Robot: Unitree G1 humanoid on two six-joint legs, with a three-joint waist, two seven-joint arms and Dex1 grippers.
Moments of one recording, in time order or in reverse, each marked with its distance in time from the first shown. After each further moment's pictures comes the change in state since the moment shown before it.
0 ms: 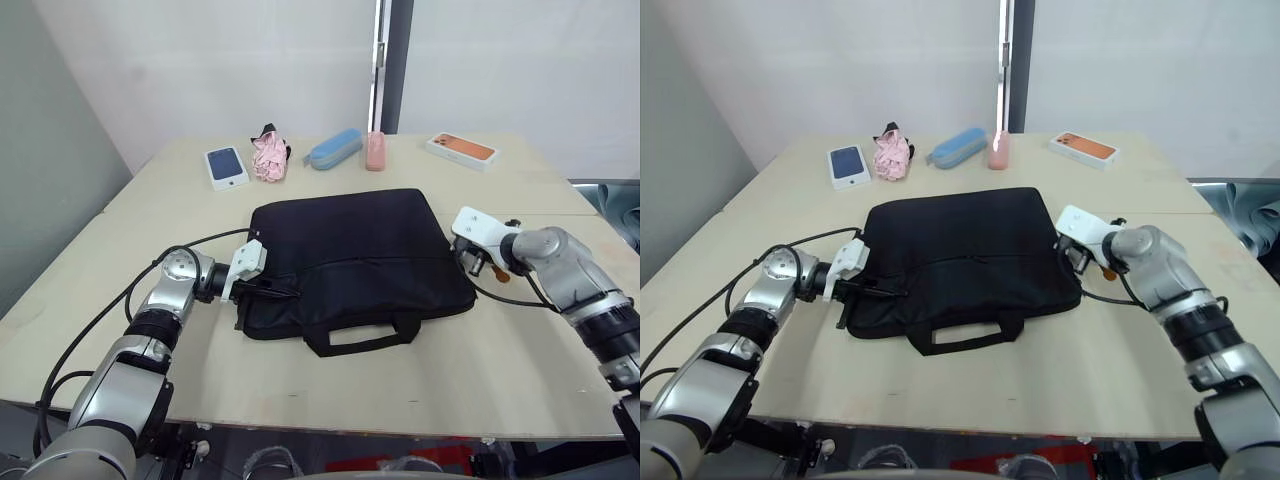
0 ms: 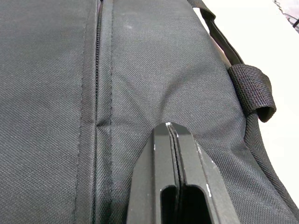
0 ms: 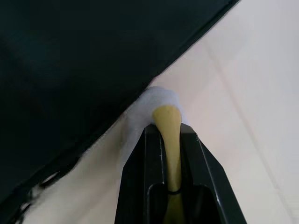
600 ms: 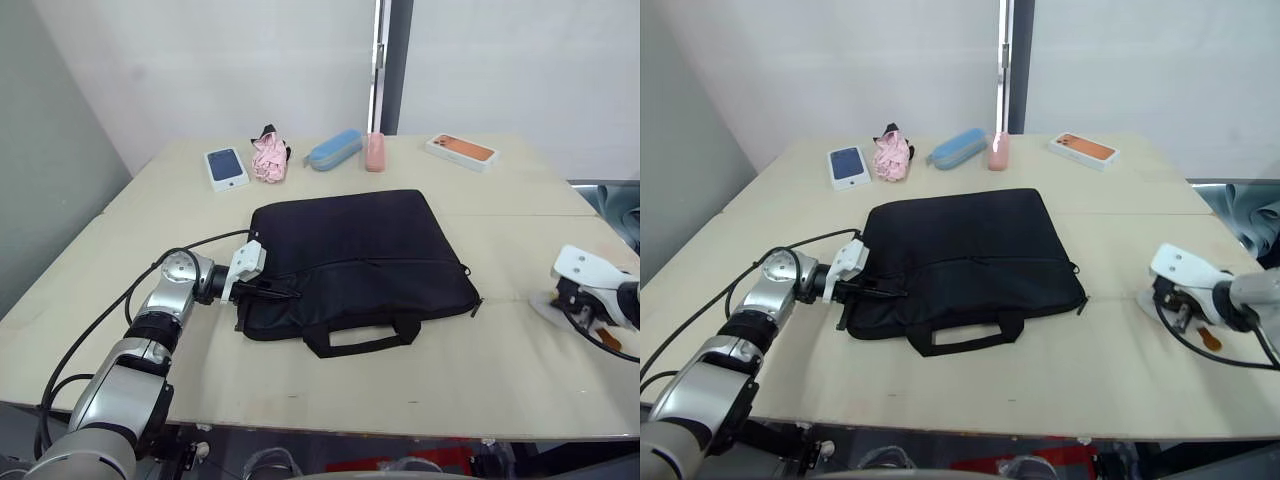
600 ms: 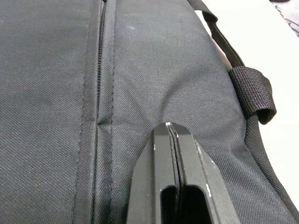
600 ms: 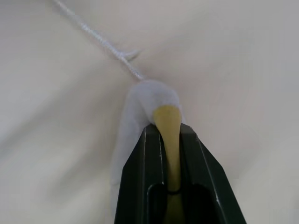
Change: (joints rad) left arm 0.010 -0.004 0.015 -0.006 0.005 0.010 0.001; right arm 0.368 -0.331 -0.228 -0.079 0.261 -0.016 0.164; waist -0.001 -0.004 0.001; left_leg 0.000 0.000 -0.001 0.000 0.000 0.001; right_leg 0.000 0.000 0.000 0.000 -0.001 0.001
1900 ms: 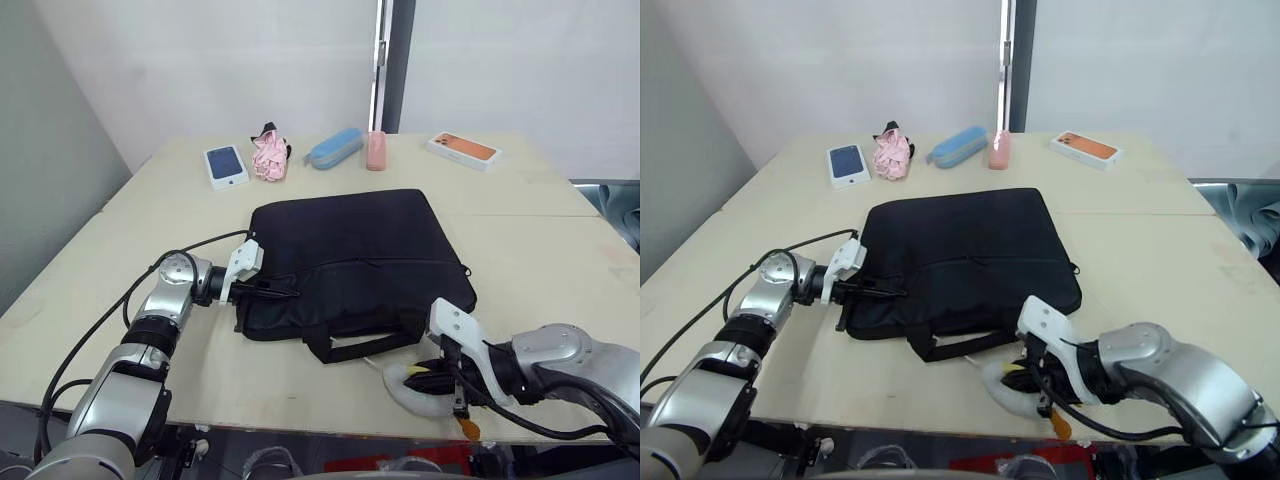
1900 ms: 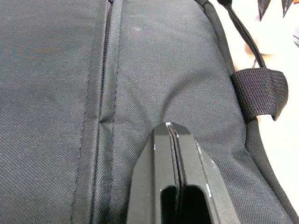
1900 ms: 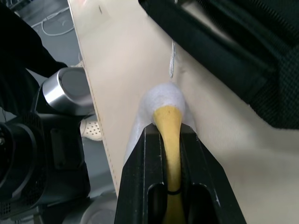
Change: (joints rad) left arm 0.029 -0.004 0.044 -0.058 0.000 0.065 -0.001; right arm 0.206 0.199 0.104 -0.841 0.566 0.554 -0.080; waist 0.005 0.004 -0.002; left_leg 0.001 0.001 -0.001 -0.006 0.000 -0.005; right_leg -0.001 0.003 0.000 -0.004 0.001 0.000
